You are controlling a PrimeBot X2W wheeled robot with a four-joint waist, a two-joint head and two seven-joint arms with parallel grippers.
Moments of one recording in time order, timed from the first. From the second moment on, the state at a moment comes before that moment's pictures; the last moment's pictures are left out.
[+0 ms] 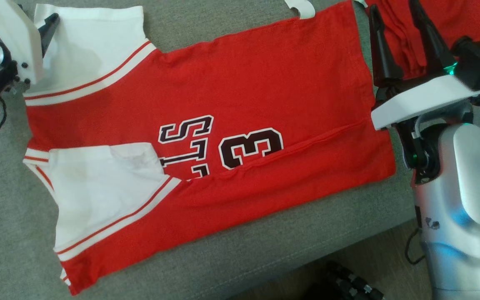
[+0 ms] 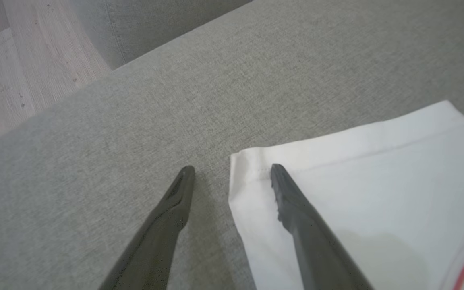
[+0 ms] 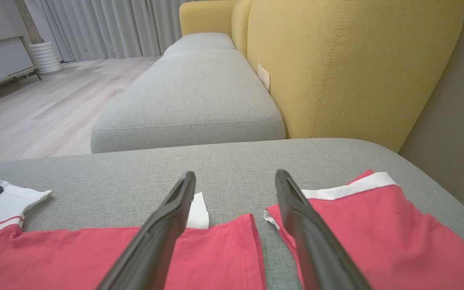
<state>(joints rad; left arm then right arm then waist) -1.16 0.53 -0.87 0.89 -0.76 -0.13 0.29 -0.54 -0.05 0.08 0.15 0.18 0.13 0.08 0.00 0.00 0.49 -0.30</state>
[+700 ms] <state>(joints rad) -1.19 0.51 -1.06 0.82 -0.94 -0.13 0.10 -0.58 -0.05 0.00 0.22 0.09 0.13 0.11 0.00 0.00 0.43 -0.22</state>
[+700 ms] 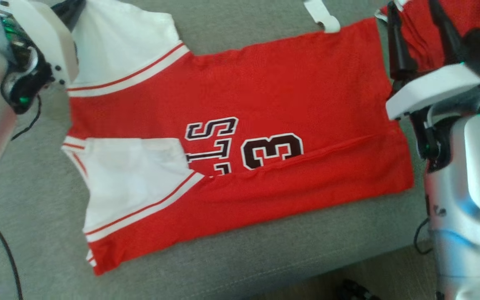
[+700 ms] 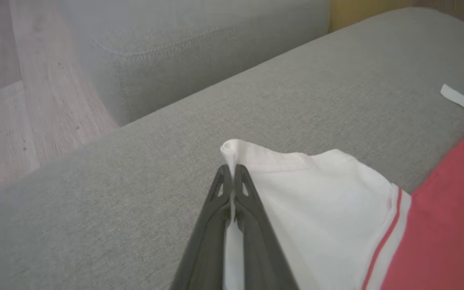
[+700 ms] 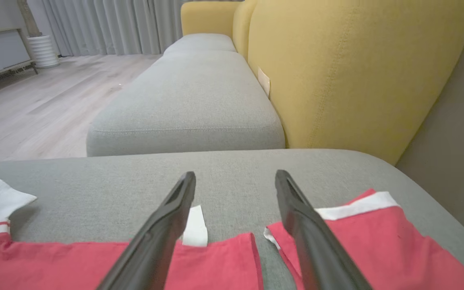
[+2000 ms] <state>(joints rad) -1.08 0.47 -1.22 0.46 -0.87 -0.09 -0.11 -0.87 -0.40 0.26 0.94 0.24 0.13 0.33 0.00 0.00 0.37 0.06</state>
